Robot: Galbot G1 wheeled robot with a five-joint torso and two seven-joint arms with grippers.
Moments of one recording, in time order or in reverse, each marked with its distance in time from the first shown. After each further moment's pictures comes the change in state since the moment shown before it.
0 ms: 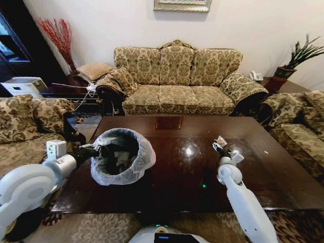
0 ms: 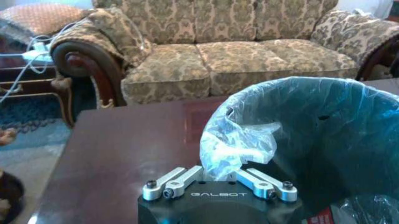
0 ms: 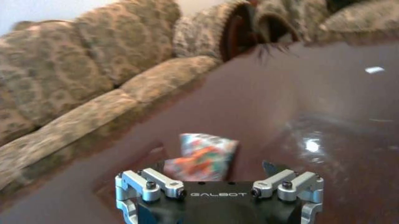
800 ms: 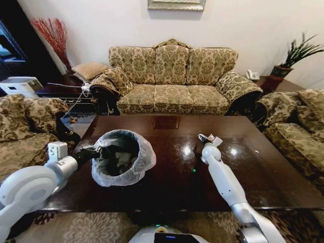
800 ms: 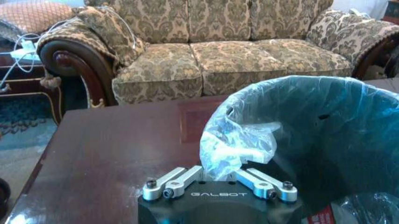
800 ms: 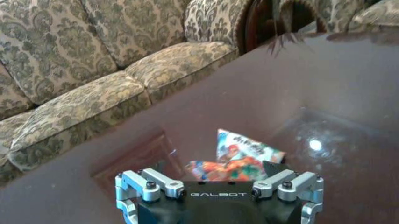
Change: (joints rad) left arm -0.027 -0.002 0.043 0.028 0.023 -0.012 0.017; right arm 0.287 0.073 -0.172 -0.238 -0.059 -0.057 0.055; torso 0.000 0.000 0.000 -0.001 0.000
